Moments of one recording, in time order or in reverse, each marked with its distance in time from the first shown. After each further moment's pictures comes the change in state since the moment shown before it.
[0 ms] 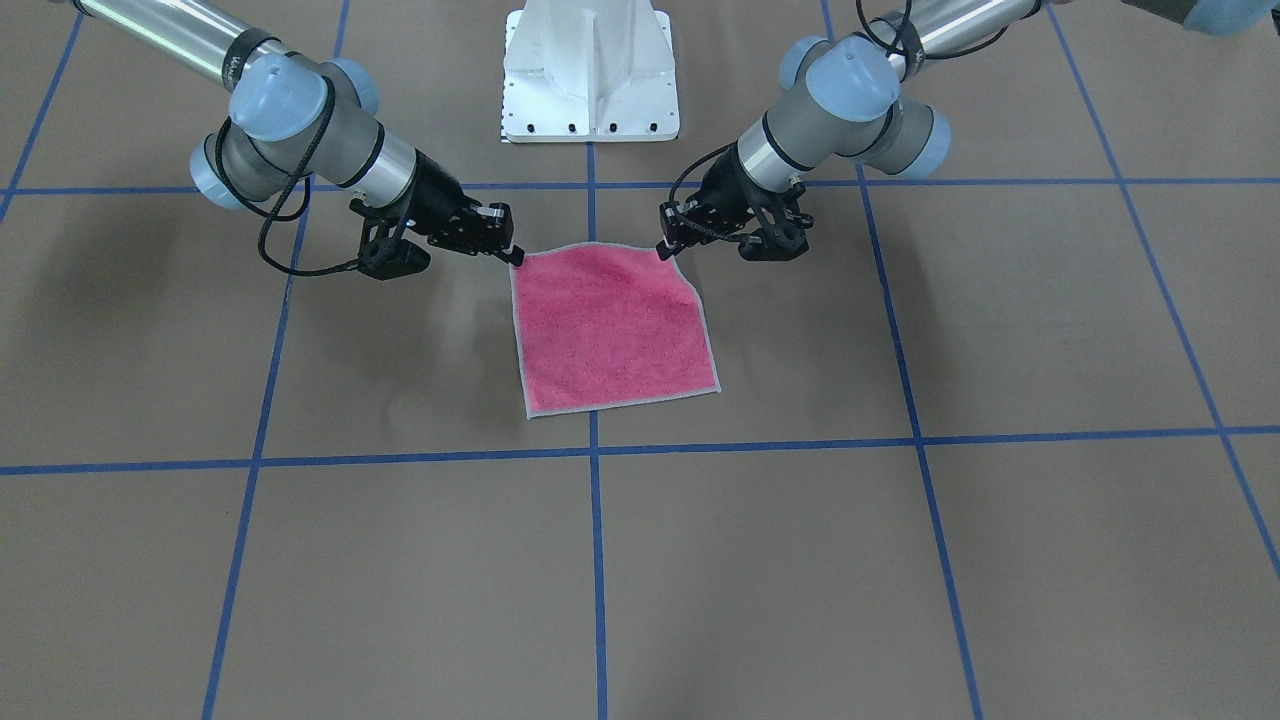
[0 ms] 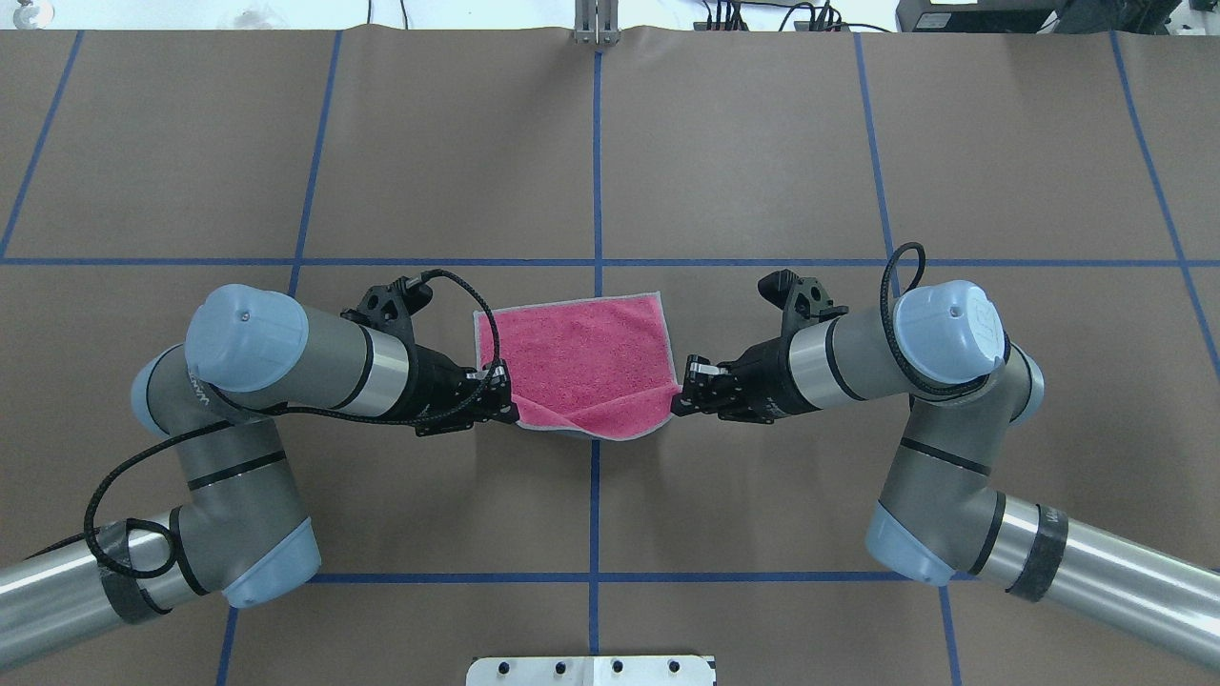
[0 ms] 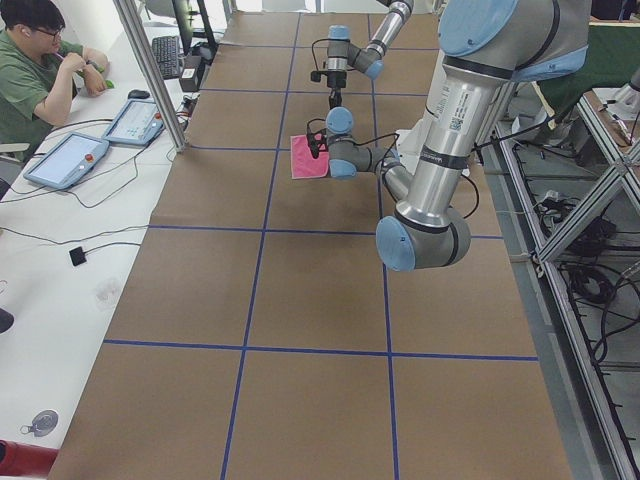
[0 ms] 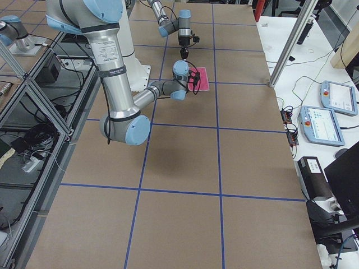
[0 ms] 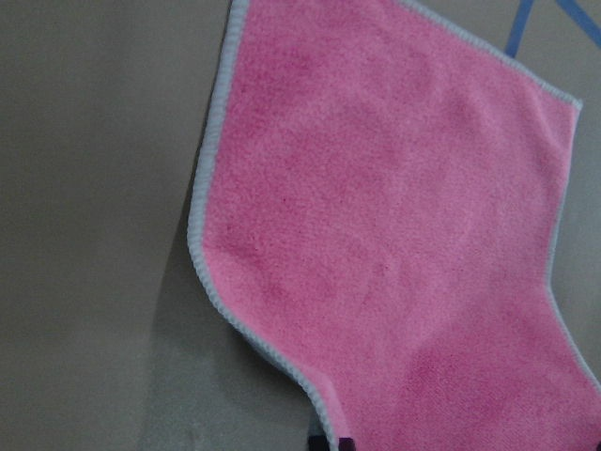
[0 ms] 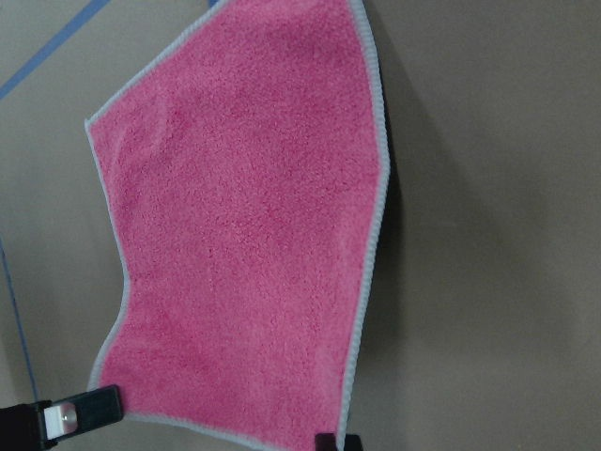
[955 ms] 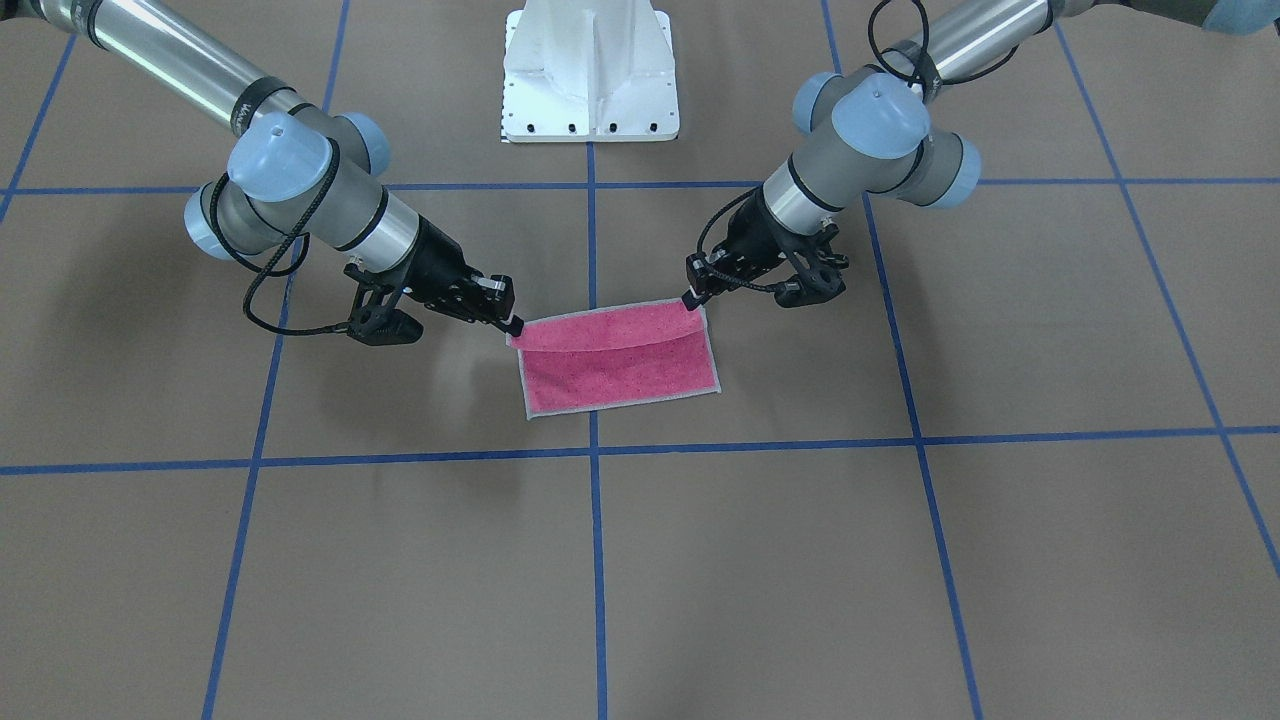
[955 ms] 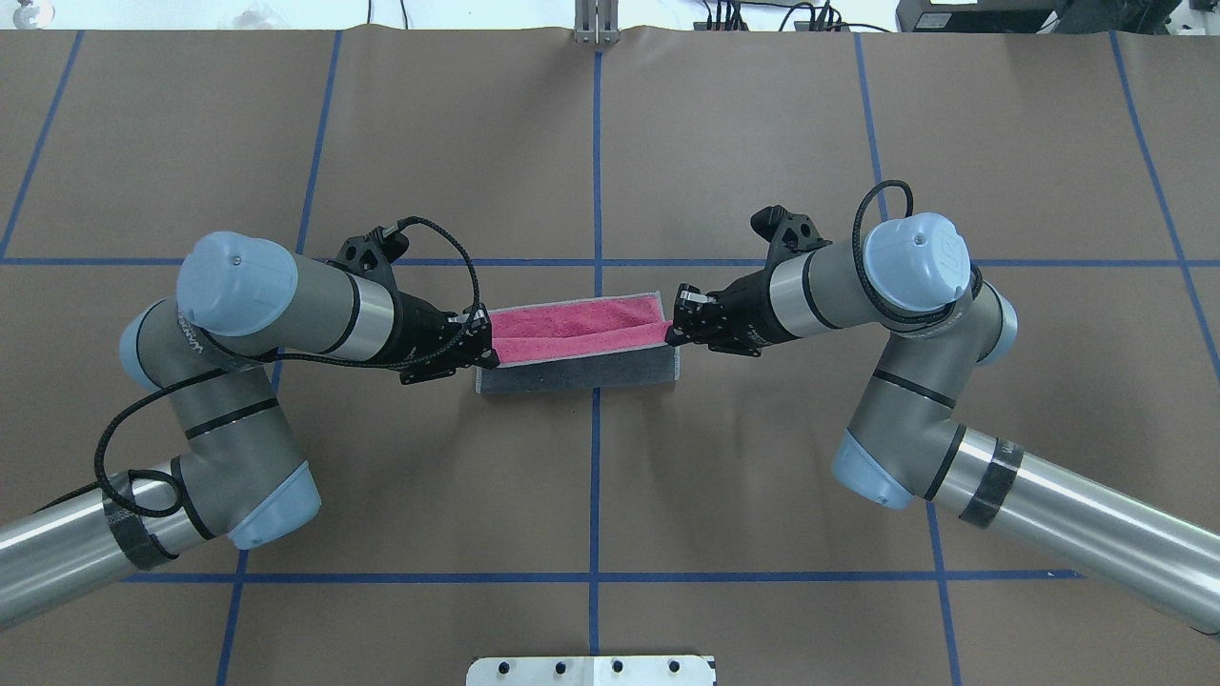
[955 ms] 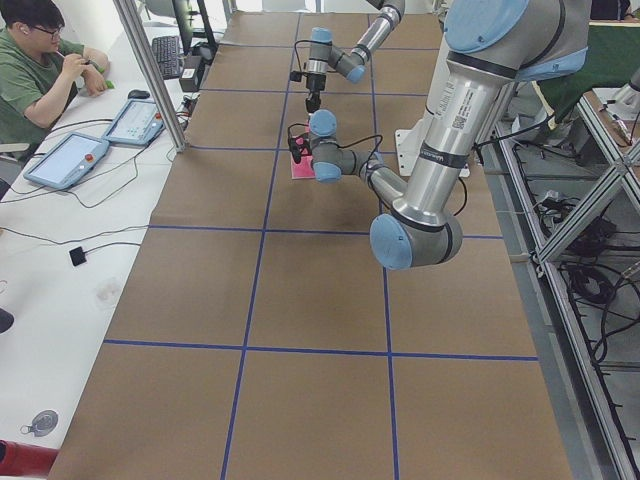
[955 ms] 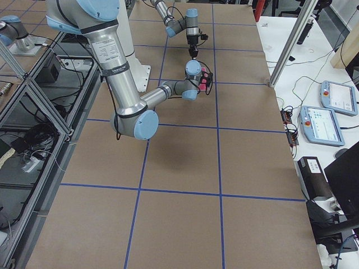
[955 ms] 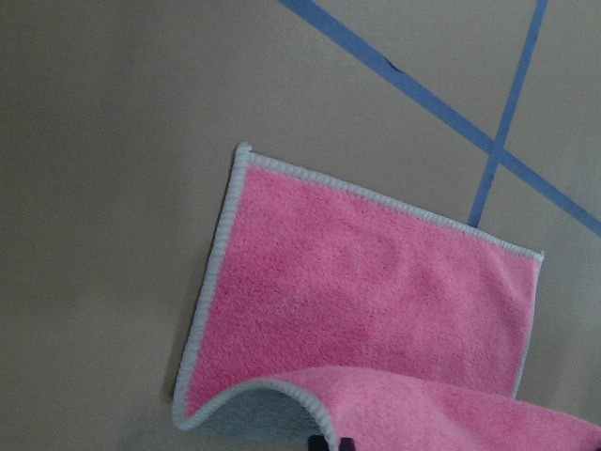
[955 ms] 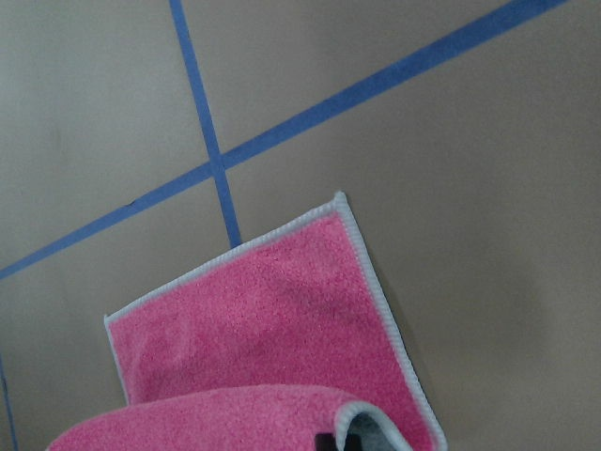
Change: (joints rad) left arm -0.073 -0.028 0.070 -0.001 -0.001 -0.011; right arm 0.084 0.122 -0.159 -0.002 0.000 -0.005
